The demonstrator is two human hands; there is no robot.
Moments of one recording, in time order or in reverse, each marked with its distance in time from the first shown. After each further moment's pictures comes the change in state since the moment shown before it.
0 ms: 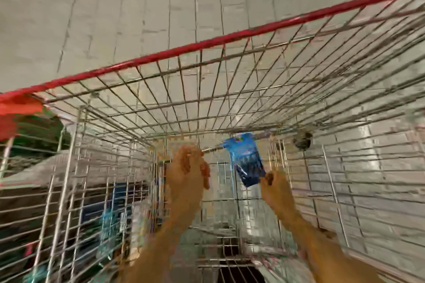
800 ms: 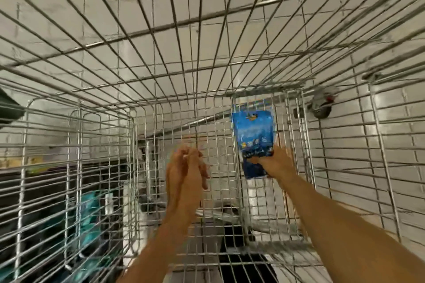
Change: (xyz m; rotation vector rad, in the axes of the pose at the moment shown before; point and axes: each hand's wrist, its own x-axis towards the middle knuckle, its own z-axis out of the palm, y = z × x) left_hand 0.028 -0.151 -0.007 0.130 -0.063 -0.112; right_hand 0.098 0.071 0.081 0.111 -0.233 0.234
